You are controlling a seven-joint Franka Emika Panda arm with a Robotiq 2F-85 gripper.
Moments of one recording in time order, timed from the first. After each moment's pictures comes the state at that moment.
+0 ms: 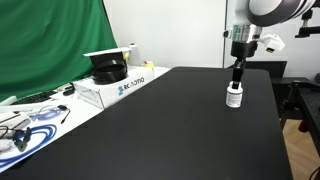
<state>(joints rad) -0.18 0.11 -0.15 -2.79 0.08 2.99 -0.42</state>
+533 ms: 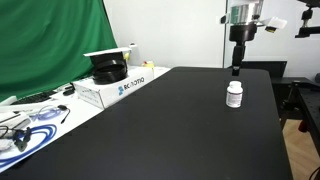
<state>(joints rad) -0.18 -0.07 -0.16 -2.77 0.04 2.74 -0.41</state>
